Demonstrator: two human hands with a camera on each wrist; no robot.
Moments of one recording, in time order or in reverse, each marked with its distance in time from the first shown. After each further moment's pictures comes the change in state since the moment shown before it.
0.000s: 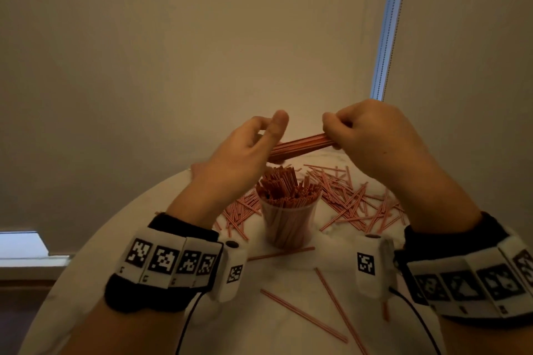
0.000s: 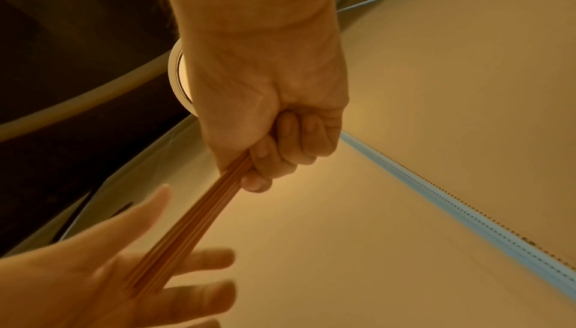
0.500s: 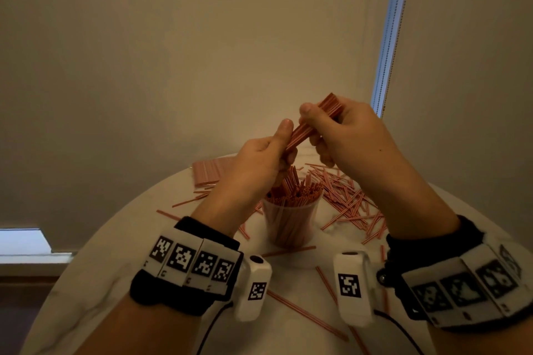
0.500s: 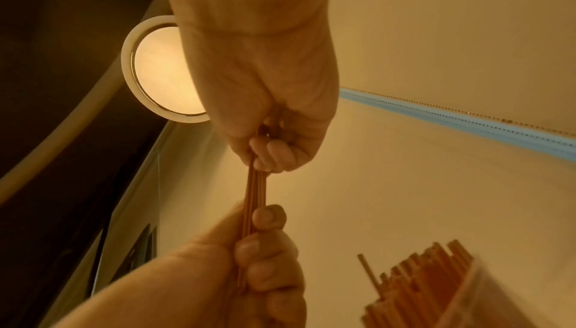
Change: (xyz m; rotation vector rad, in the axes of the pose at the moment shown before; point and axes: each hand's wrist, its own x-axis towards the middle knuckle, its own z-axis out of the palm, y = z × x) left_hand 0.009 -0.014 0.028 -0.321 -0.013 -0.101; right_hand -0.005 -0.021 0.020 0.643 -0.009 0.137
